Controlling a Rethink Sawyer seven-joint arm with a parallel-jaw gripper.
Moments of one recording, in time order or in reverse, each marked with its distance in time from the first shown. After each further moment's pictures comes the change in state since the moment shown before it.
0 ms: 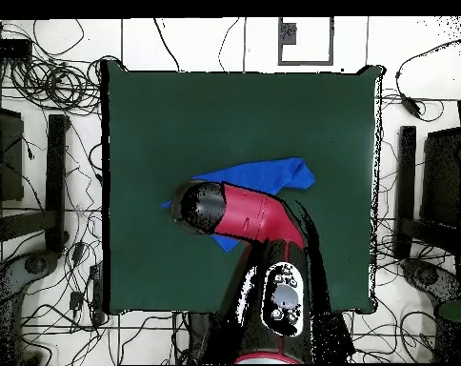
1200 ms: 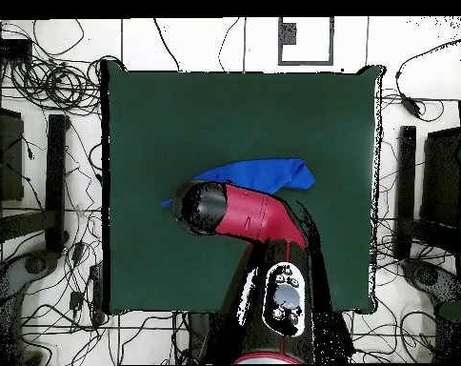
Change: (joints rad) arm -0.004 0.001 0.000 0.000 0.000 0.034 0.000
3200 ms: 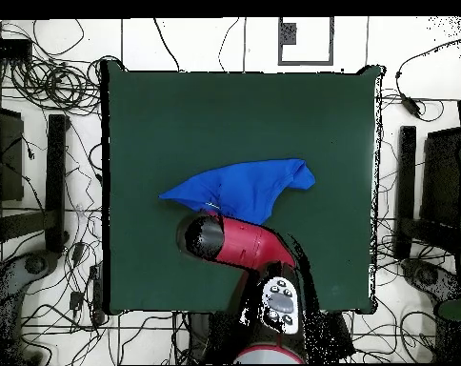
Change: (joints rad) arm -0.004 0.043 0.004 0.168 0.001 -0.250 0.000
